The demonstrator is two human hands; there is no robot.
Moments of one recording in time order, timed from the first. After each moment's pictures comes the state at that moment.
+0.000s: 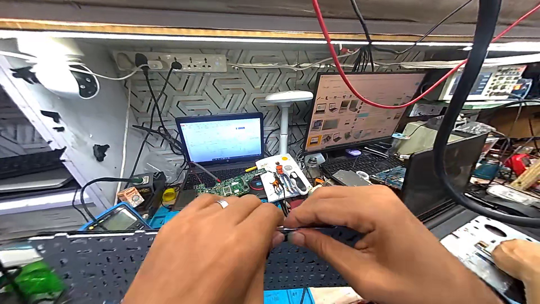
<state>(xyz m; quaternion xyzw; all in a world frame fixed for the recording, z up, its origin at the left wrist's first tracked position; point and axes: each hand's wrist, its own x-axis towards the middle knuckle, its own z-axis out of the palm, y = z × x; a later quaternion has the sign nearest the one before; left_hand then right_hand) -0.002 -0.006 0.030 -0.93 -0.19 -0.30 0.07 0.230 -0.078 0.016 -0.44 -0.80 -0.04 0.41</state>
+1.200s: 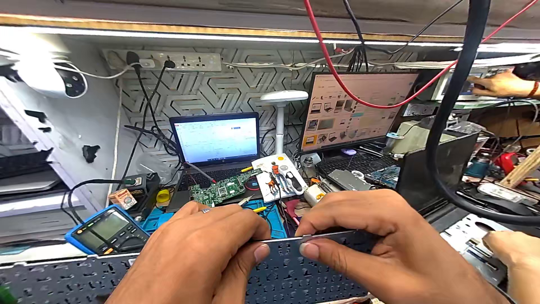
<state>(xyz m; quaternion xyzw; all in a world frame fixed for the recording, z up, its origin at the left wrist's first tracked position) -0.010 -0.003 0.031 -0.94 -0.18 -0.28 -0.06 0.249 -0.086 0.011 -0.41 -0.80 0.03 0.43</state>
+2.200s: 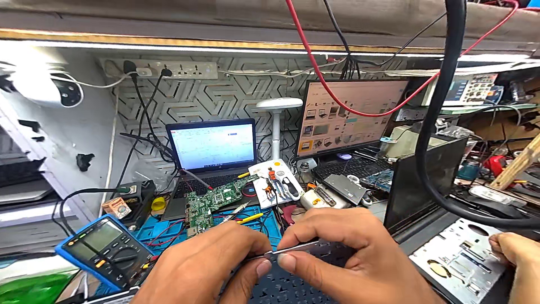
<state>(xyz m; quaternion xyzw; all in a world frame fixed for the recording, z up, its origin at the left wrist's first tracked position) -0.005 -0.006 0.019 -0.93 -0.15 -0.31 -0.14 0.233 -0.076 -0.011 -0.37 -0.77 0.09 0.51</state>
